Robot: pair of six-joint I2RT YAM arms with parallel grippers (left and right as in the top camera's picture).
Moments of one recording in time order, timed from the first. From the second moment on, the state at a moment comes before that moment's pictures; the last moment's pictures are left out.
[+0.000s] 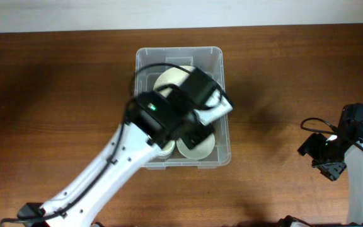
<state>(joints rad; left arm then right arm) -0.80 1.63 1.77 -1.25 0.03 0.24 -0.46 1.32 0.98 -1.15 -0.05 0.37</state>
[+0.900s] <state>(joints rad) -0.82 1.75 1.77 -1.33 0.12 0.27 -0.46 1.32 0.98 -1.15 -0.05 0.37</state>
